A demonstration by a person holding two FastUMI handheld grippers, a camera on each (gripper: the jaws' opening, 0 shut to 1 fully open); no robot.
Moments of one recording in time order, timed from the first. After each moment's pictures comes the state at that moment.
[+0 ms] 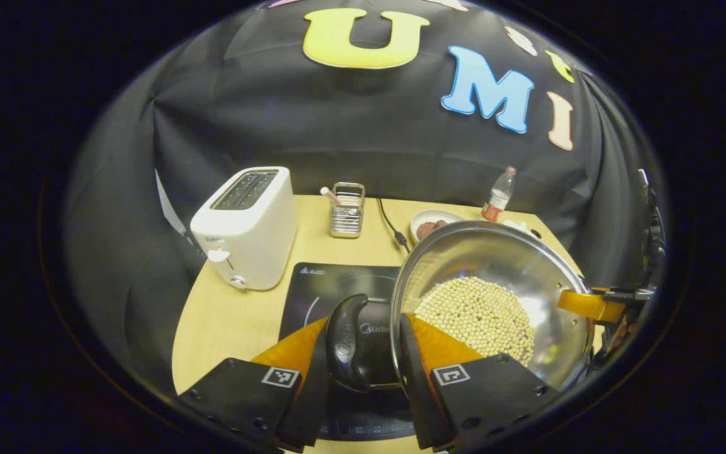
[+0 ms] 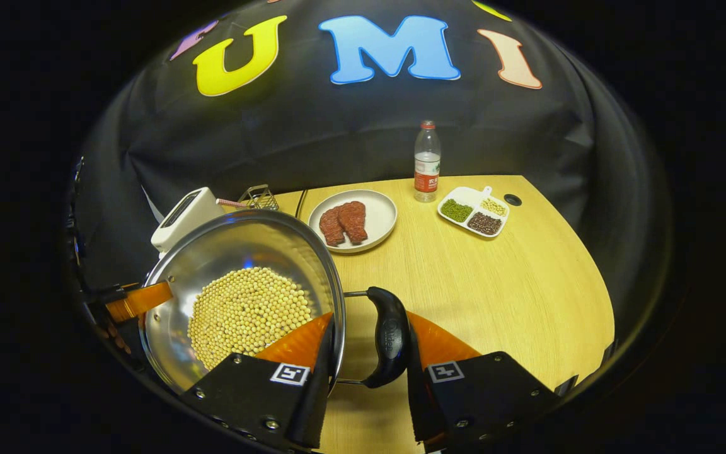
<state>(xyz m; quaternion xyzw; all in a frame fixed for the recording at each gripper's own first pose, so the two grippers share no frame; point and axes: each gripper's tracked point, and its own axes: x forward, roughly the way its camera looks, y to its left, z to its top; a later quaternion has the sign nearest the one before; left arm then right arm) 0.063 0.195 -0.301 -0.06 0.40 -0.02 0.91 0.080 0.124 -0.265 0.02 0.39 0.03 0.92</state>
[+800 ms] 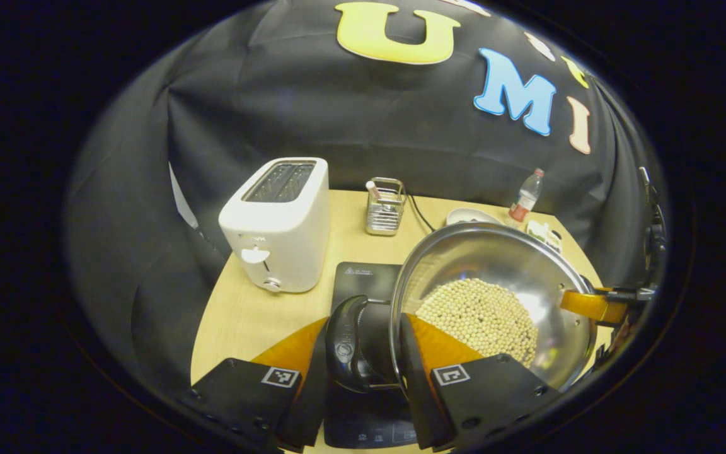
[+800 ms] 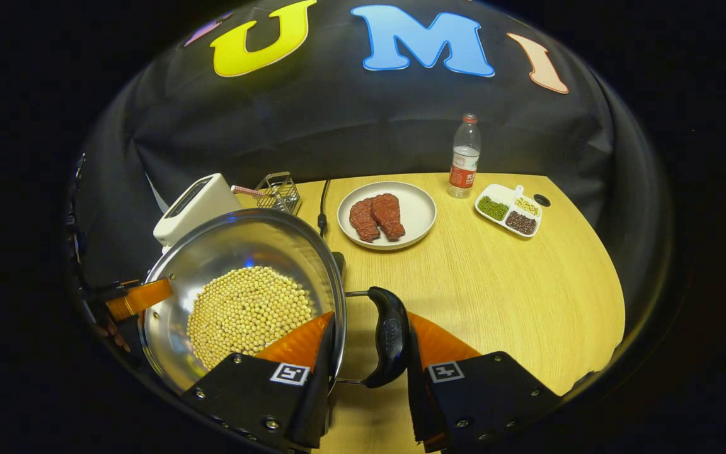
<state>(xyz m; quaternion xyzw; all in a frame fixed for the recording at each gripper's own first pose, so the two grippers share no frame) 0.074 0.270 -0.331 -0.06 0.41 0.00 0.91 0.102 0.190 -0.297 0.01 0.40 0.04 0.92</state>
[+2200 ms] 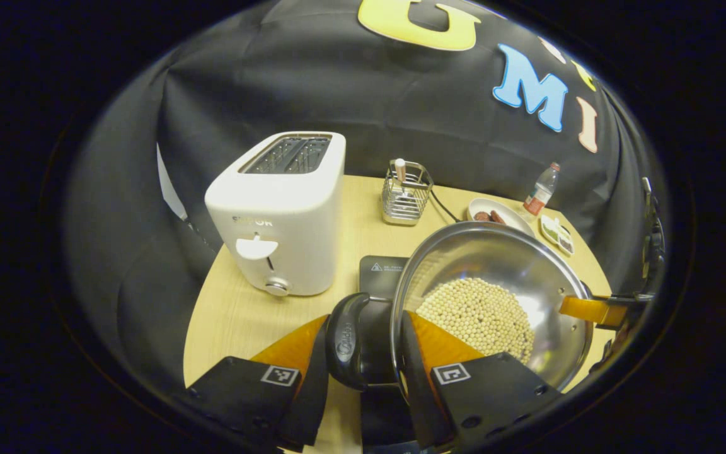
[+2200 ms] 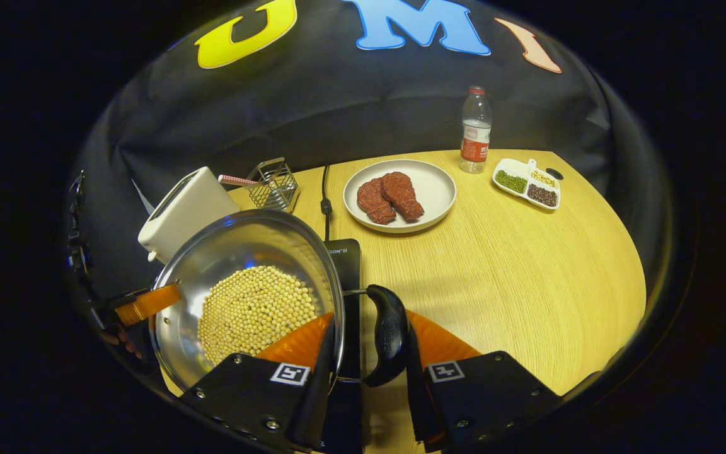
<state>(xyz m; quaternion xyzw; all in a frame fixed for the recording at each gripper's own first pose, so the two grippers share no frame) 0.107 0.304 -0.398 -0.07 0.42 -0.02 0.91 0.119 0.224 -0.344 0.05 0.41 0.03 0.91</state>
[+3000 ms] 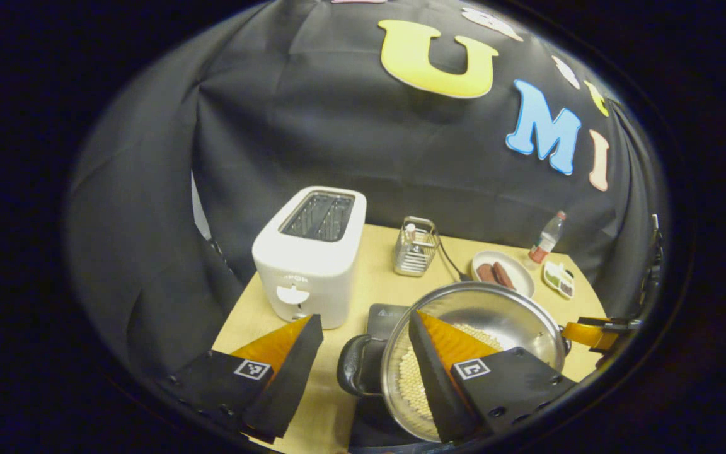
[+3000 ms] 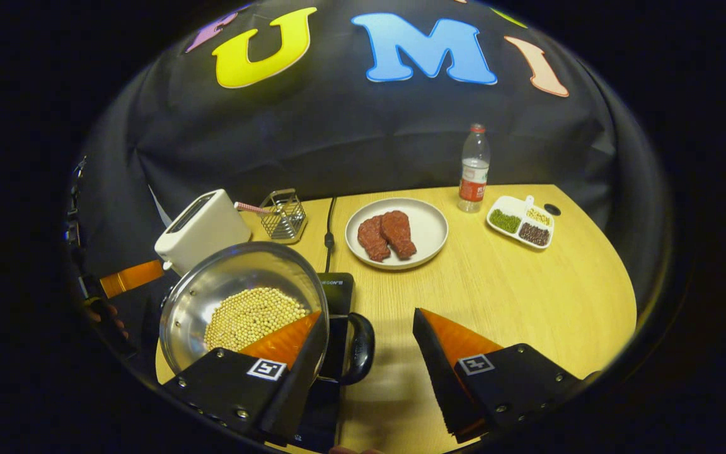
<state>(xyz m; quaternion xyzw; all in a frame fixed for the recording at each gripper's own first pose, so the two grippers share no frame) 0.116 0.308 -0.299 -0.09 0.32 0.04 0.94 0.126 0.191 -0.281 0.03 0.33 0.05 0.94</state>
